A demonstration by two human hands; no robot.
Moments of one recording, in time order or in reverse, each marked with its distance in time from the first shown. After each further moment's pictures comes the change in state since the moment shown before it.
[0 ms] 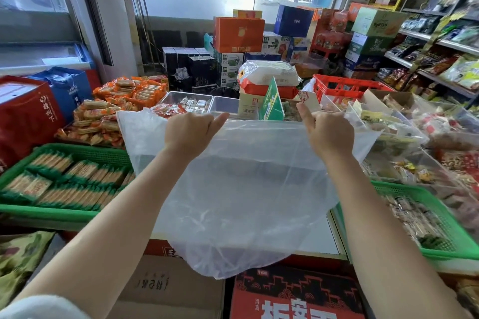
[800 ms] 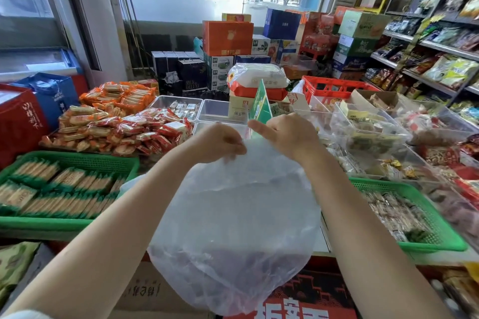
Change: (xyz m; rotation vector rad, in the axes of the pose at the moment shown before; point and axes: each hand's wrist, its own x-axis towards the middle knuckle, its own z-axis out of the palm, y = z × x) left_hand 0.019 0.066 -0.008 -0.601 -0.763 -0.181; right_hand -0.003 -0.038 -0.020 0.122 -0.342 -0.203
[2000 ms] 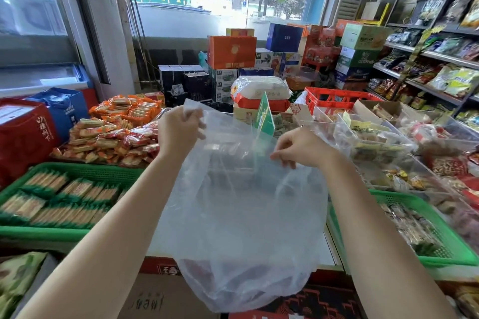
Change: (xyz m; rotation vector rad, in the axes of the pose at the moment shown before) left_hand -0.011 -0.009 -0.037 -0.313 0.821 -0.219; right_hand -0.004 0.022 -0.020 0.384 -0.318 0.223
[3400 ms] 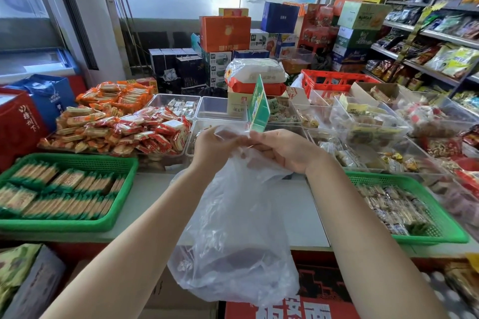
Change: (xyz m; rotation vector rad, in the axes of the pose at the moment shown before) left_hand -0.058 -0.013 0.060 -0.145 -0.319 -0.100; right_hand 0.005 0.011 0.040 0.893 -0.271 0.100
